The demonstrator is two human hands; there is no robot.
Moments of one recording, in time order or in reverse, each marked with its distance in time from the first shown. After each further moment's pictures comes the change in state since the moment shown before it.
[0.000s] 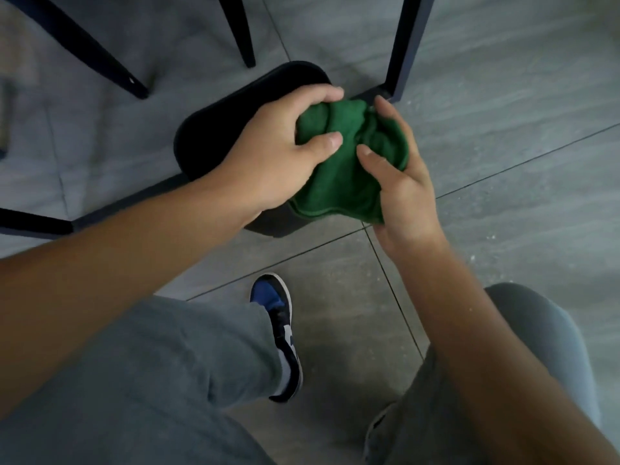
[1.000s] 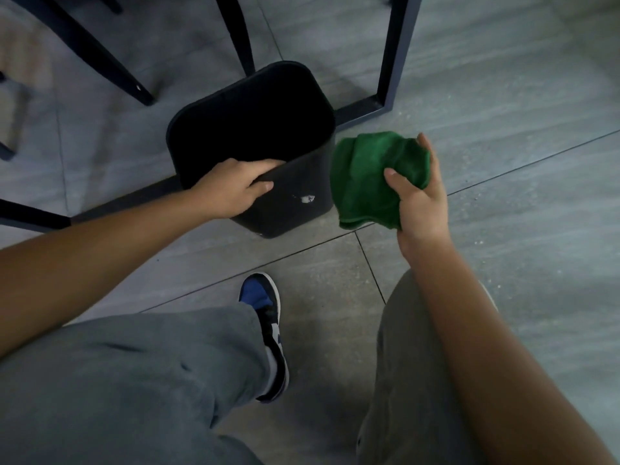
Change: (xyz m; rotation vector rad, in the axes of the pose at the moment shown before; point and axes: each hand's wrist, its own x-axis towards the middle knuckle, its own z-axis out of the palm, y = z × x) left_hand 0.005 -0.105 -0.016 0.663 -0.229 -0.035; right_hand -0.002 0.008 -0.072 -0.145 0.283 0.036
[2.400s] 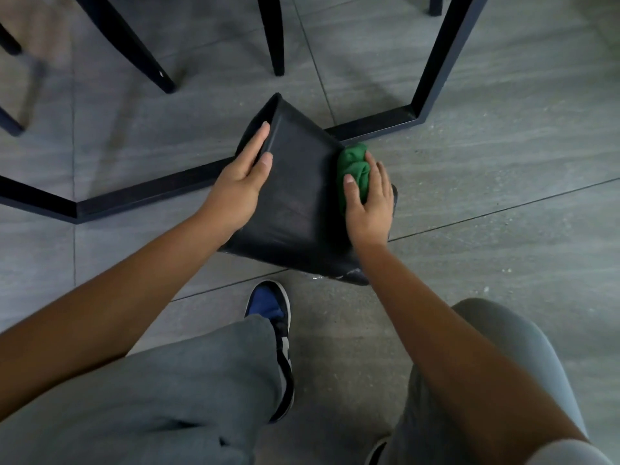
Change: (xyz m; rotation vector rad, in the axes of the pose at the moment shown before) left_hand -0.017 -0.021 0.017 -0.760 0.353 -0.196; right_hand 0.055 0.116 0.080 -0.750 -0.022 -0.323
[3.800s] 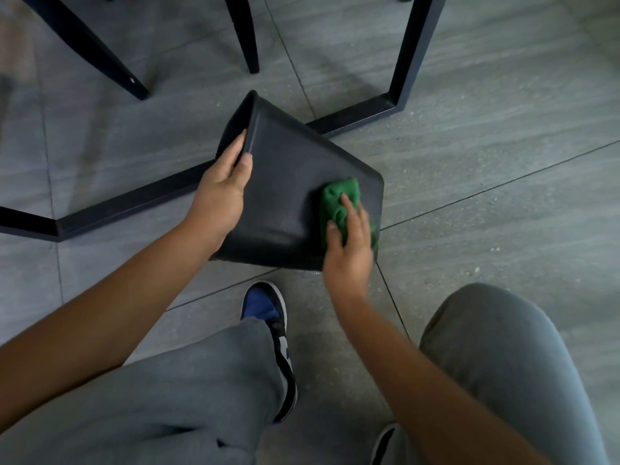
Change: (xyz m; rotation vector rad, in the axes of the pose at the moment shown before) left_hand -0.004 0.007 0.011 -0.121 0.071 -0.081; right_hand -0.086 0.005 0.002 0.130 0.057 0.155
